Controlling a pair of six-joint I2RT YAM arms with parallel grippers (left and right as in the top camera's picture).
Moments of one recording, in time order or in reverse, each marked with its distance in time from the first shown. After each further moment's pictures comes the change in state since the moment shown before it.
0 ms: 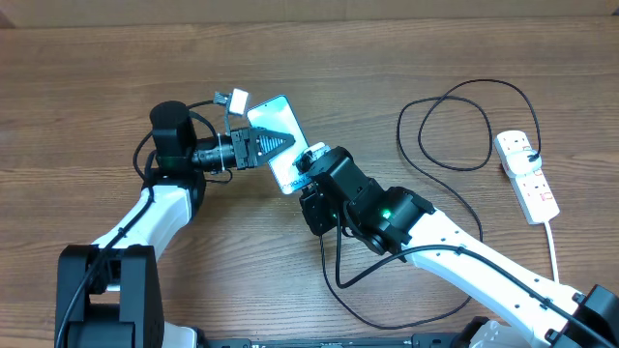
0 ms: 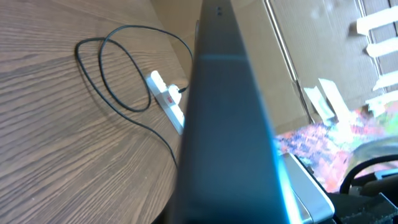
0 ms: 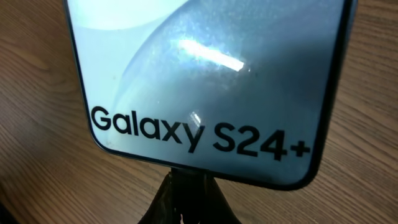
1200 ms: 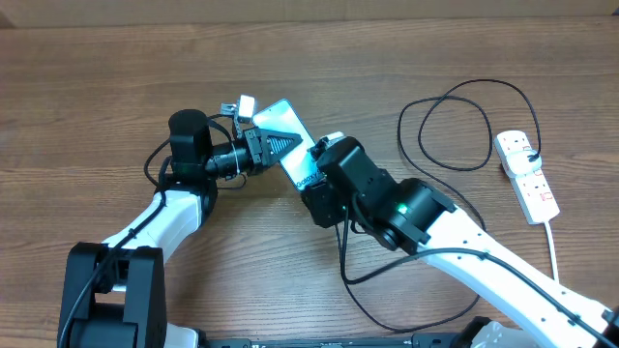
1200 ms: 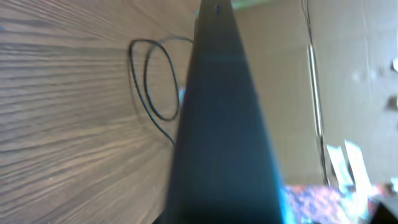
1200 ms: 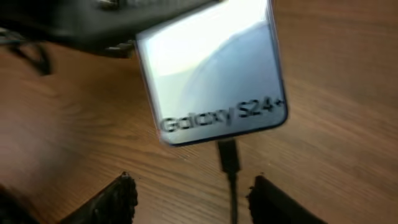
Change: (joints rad) left arm -0.068 0.000 -0.044 -0.026 -0.274 -0.196; right arm -0.015 -0.062 0.113 -0.179 0.035 0.110
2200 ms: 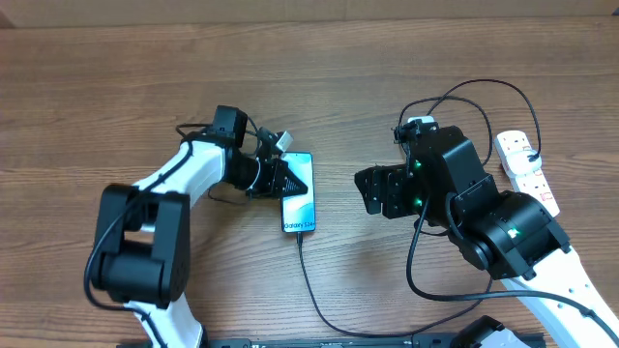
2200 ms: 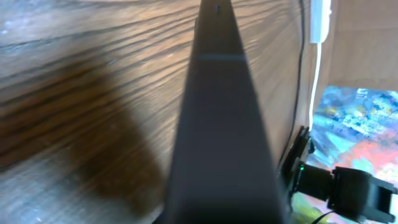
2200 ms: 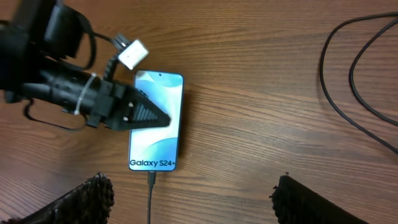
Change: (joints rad) left arm -0.072 0.288 0.365 -1.131 -0.145 0.968; right arm -0.230 -0.264 0.039 -0.227 -0.014 0.006
